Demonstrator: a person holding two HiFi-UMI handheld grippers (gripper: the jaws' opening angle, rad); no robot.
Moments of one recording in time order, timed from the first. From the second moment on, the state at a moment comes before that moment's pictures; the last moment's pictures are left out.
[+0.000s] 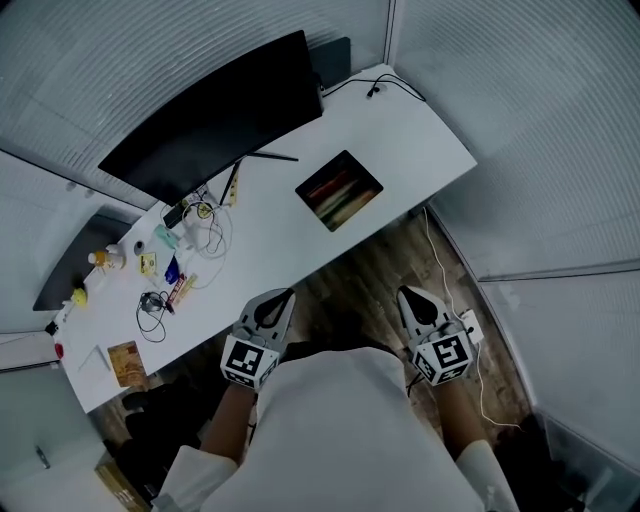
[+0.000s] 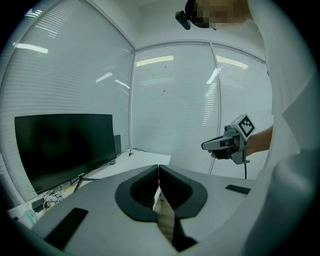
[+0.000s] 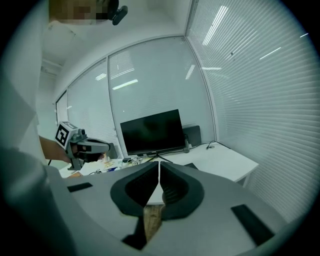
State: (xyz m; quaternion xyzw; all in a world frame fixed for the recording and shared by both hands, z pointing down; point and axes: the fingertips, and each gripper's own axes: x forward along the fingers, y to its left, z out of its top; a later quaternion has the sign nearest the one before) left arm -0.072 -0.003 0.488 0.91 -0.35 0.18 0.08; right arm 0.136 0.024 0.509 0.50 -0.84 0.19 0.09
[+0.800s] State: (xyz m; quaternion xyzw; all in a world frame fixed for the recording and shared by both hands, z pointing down) left arm -0.033 -0.078 0.543 0.94 -0.24 0.23 0.08; right arm 0.144 -0.010 0.550 0.55 -0.79 0.26 0.12
